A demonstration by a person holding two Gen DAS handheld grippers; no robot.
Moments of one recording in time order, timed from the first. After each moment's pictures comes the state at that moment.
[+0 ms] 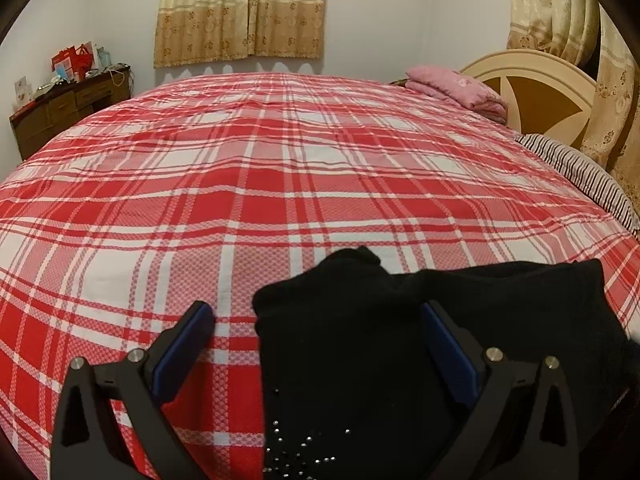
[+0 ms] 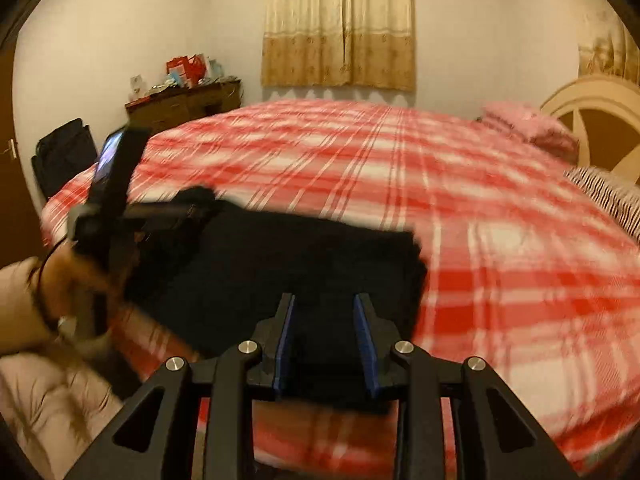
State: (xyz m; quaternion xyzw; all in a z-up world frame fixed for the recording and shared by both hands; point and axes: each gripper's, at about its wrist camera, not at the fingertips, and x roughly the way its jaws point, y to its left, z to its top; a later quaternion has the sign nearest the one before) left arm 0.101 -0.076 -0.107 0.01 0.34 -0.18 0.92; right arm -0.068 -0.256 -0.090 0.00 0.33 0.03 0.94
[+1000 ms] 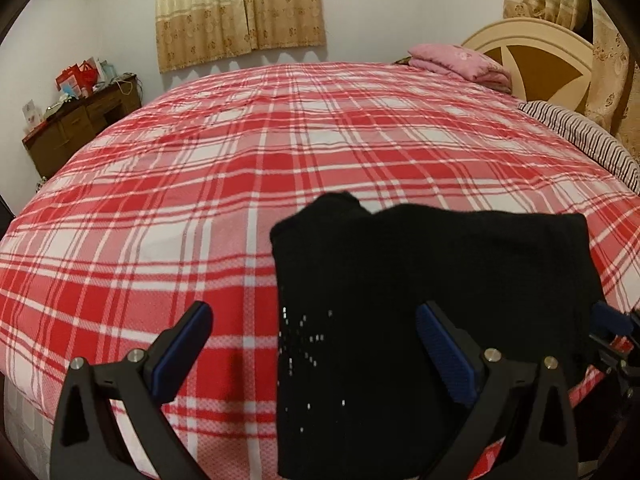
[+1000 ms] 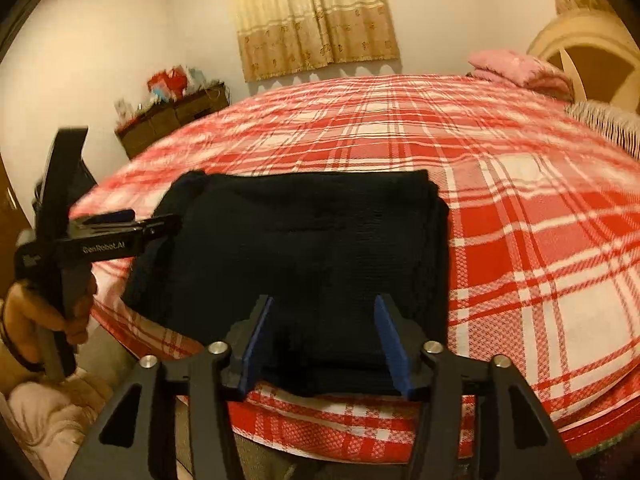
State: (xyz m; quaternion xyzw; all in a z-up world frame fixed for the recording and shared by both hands) left arm 0.052 -0.070 -0.090 0.07 0.37 -0.15 0.92; right arm -0.054 -0.251 -0.102 0.05 0.34 0.02 0.94
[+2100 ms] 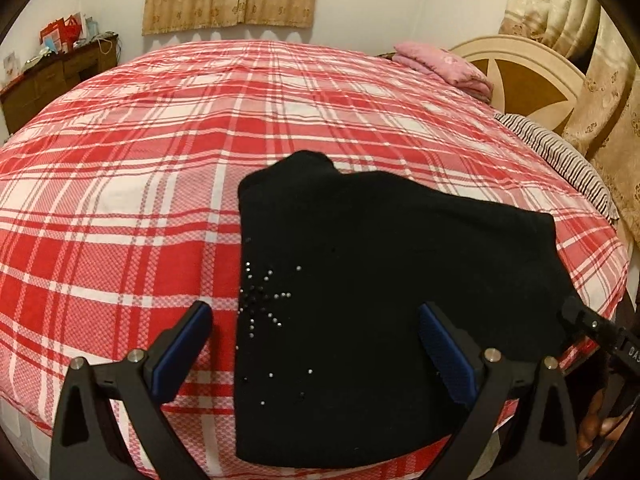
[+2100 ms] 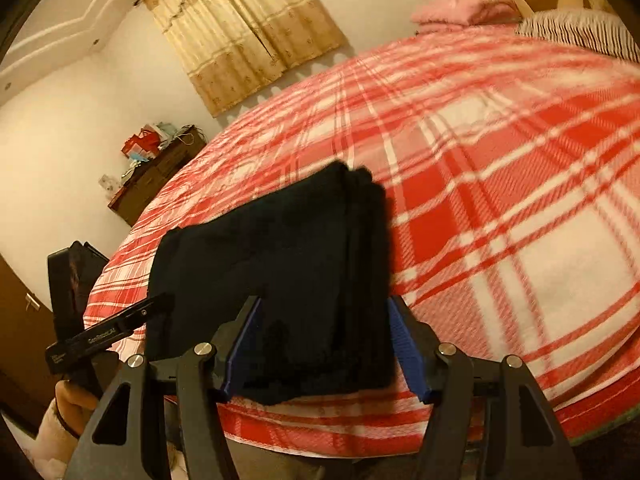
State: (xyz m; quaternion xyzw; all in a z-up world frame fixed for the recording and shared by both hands) left arm 0.044 -0.061 -0.102 0.00 0.41 -0.21 0.89; right arm -0.068 -0.311 -0.111 0.25 0.33 -0.01 0.91
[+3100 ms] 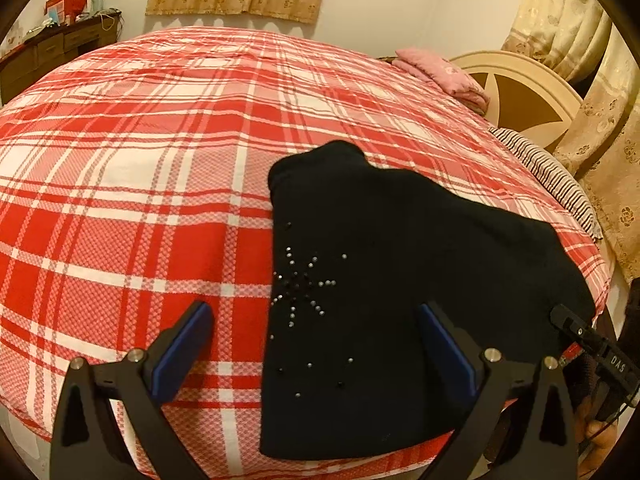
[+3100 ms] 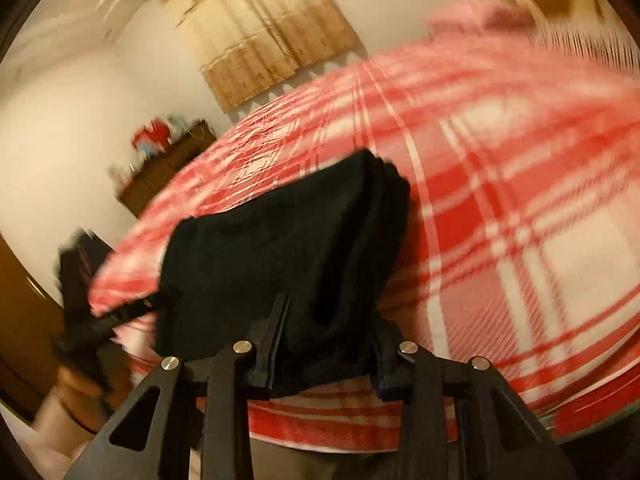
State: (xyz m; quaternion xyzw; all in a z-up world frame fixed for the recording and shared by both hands) left arm 0.050 -0.035 -0.110 -0.05 0.42 -0.24 0.87; right arm -0.068 -0.285 -0.097 0.17 0.33 -0.01 0.93
